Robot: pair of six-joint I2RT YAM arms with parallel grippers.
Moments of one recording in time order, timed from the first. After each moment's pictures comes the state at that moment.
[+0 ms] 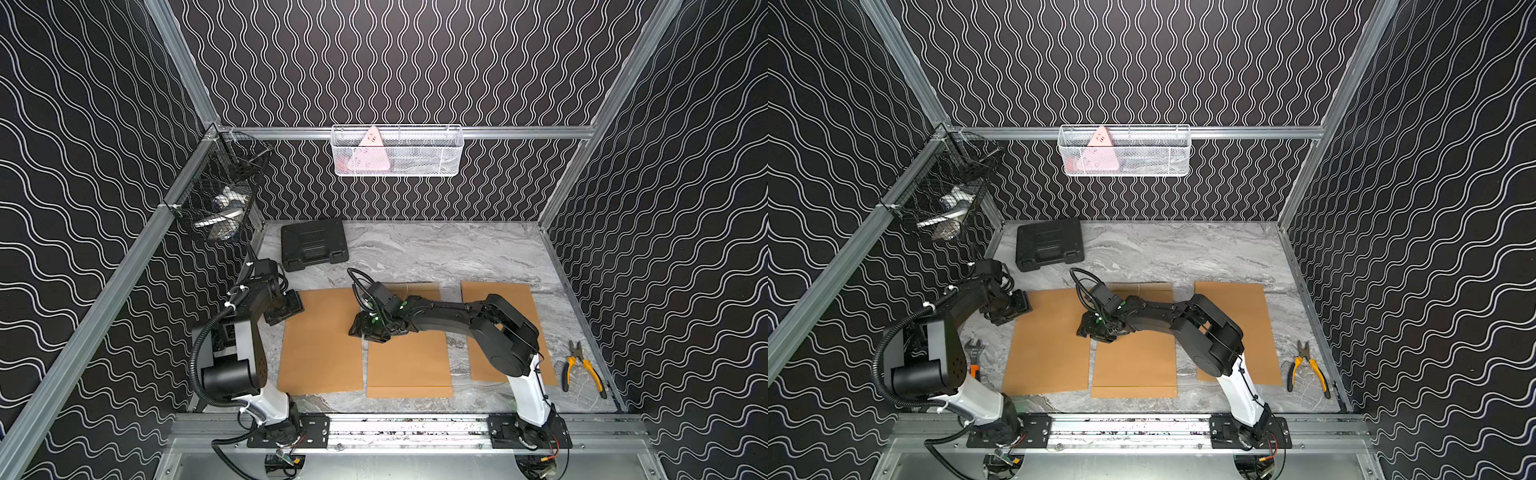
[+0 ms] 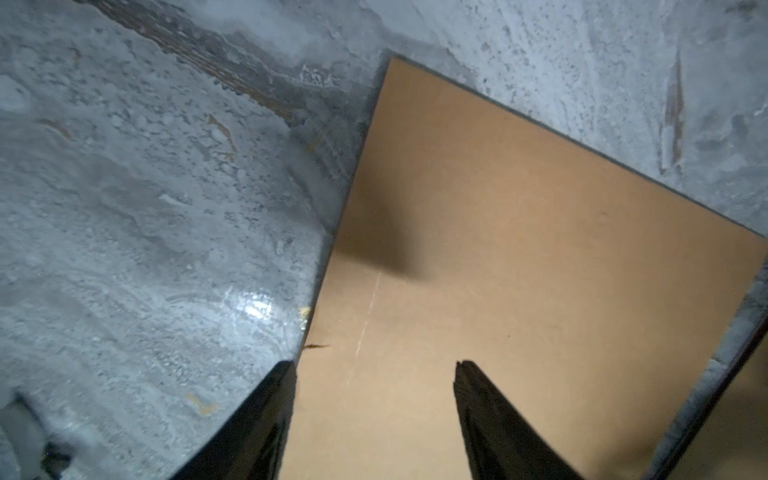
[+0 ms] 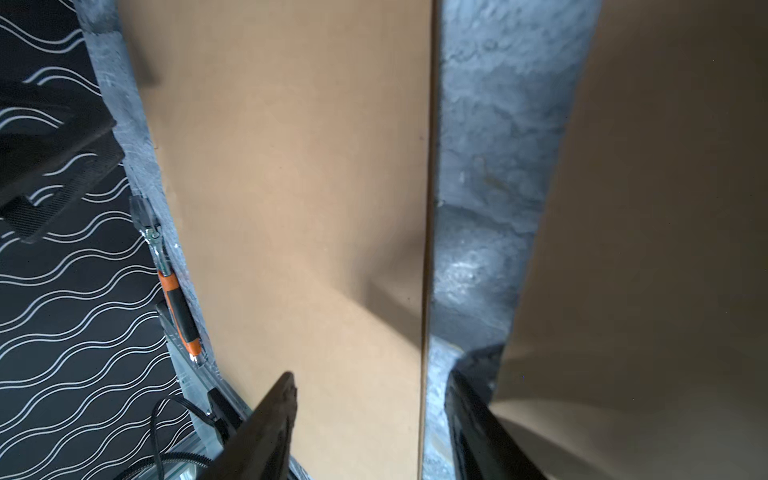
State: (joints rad) left arm 0.30 1.60 0.97 -0.66 0.11 -0.25; right arm 0.97 2.10 1.40 -0.25 -0.30 1.02
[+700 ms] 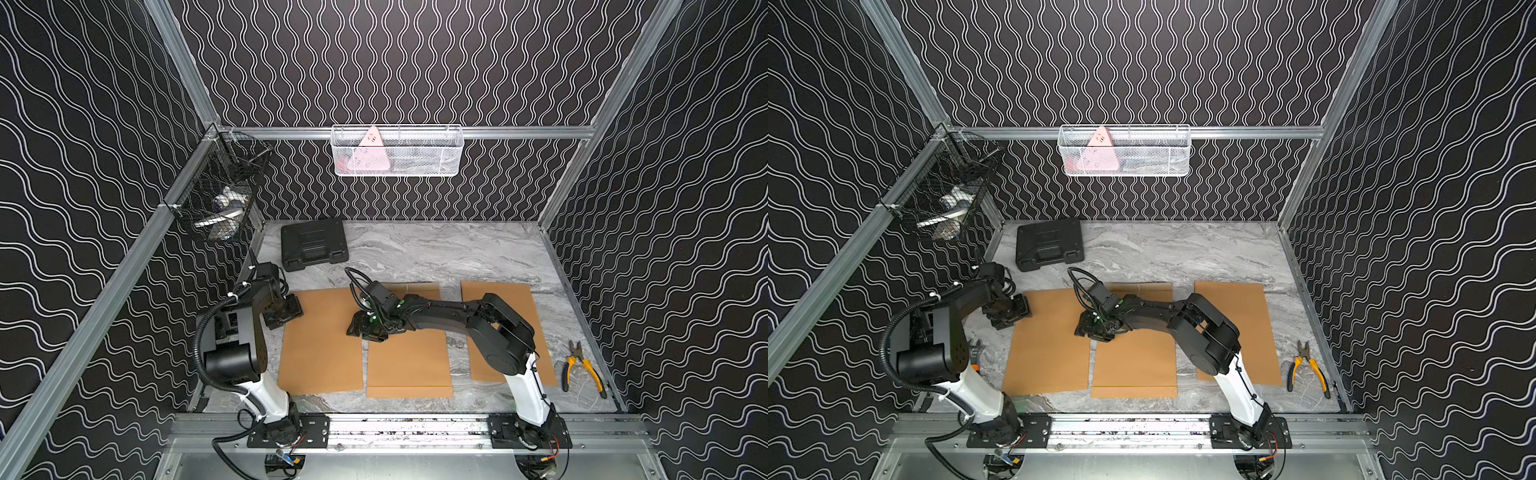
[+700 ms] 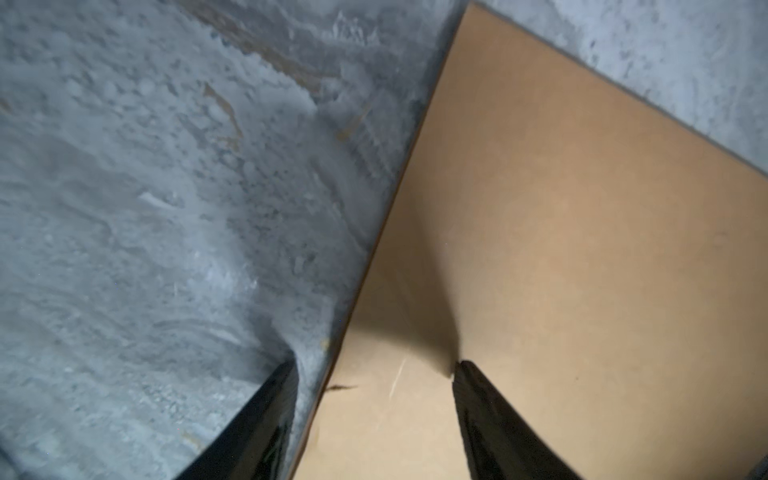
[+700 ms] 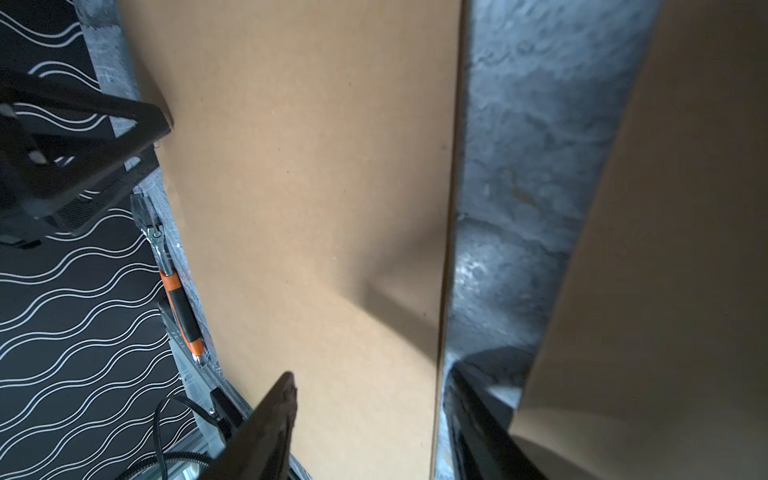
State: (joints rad) left arm 0.31 1.70 0.97 -0.64 0.10 -0.24; right arm 0.97 2.13 1.44 -0.27 -0.32 1.02
